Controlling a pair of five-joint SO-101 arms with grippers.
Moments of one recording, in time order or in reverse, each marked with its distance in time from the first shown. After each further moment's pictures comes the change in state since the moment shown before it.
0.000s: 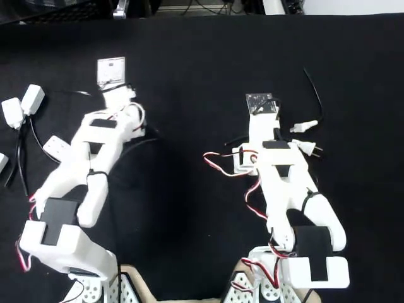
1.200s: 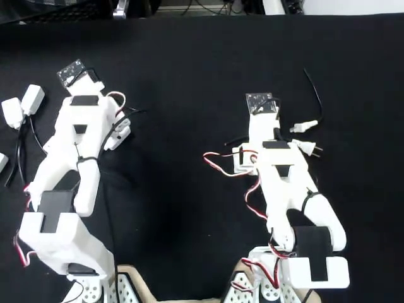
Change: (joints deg) left arm -3.3 1.3 -18.2 31.3 29.7; right arm 0.0 0.0 0.0 -0.2 0.0
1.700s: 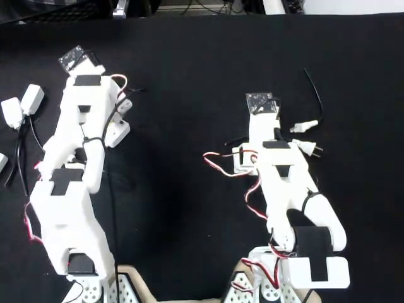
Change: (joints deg) left arm -1.1 17.7 -24.9 9.8 1.5; right arm 0.0 0.0 0.0 0.0 0.0
